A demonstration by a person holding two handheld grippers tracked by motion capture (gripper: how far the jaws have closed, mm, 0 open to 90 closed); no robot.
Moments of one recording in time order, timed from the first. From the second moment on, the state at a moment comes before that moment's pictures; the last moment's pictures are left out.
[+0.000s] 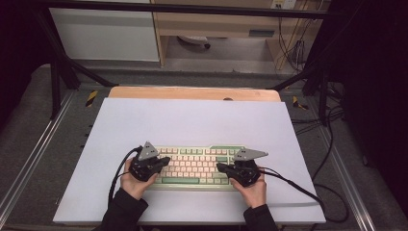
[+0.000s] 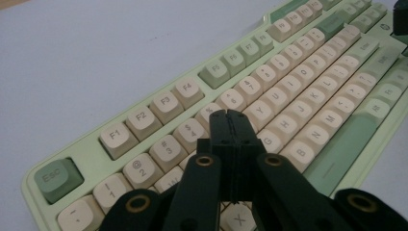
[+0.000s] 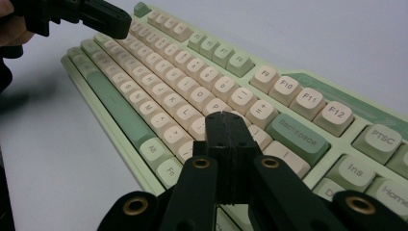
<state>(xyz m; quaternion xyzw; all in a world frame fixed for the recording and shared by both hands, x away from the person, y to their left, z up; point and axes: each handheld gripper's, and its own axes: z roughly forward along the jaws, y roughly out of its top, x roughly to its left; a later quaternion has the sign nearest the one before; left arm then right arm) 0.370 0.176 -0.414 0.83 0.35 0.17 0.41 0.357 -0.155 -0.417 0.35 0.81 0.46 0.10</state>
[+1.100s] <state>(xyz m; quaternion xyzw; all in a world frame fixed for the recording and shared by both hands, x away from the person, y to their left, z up) 0.379 0.179 -0.430 0.83 0.37 0.16 0.39 0.356 -0.155 -0.416 0.35 0.81 0.46 0.10</state>
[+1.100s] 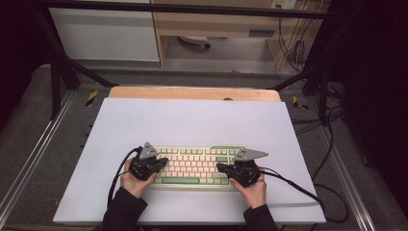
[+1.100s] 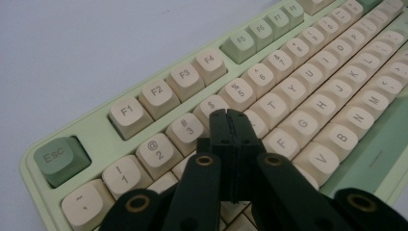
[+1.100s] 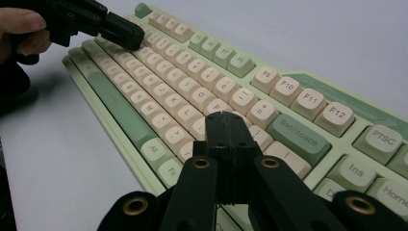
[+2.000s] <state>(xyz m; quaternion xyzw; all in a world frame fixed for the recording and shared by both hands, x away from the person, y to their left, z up) 0.359 0.210 -0.418 0.82 0.37 0.17 0.41 0.359 -0.139 -0.415 0.34 0.81 0.47 0.09</state>
